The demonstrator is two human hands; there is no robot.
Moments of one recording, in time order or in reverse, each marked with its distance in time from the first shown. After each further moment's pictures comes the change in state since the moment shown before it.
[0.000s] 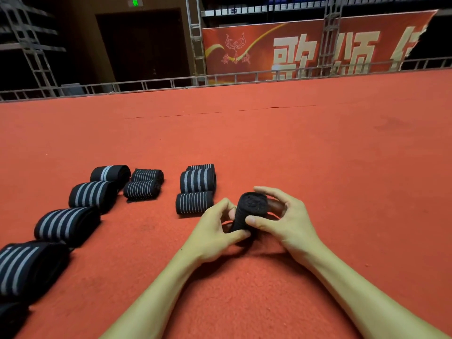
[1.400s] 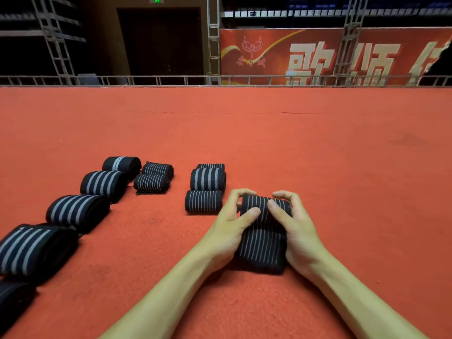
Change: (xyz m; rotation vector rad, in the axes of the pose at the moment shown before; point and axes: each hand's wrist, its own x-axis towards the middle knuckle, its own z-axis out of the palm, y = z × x) left_hand 0.000 0.027 0.017 -0.584 0.079 -0.204; right_hand -0.002 -0.002 0.017 0.456 0.007 0.193
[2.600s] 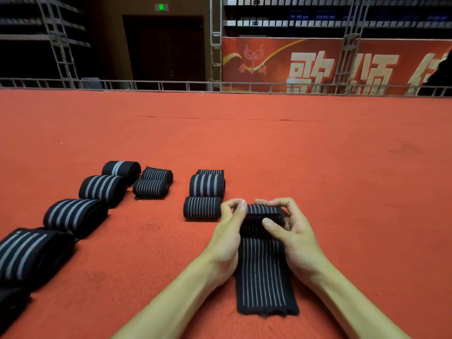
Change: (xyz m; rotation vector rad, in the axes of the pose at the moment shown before) left_hand 0.003 -0.002 0.015 -0.315 0.160 -0.094; right_hand 0.002 -0.002 -0.012 -0.145 -0.135 -0.110
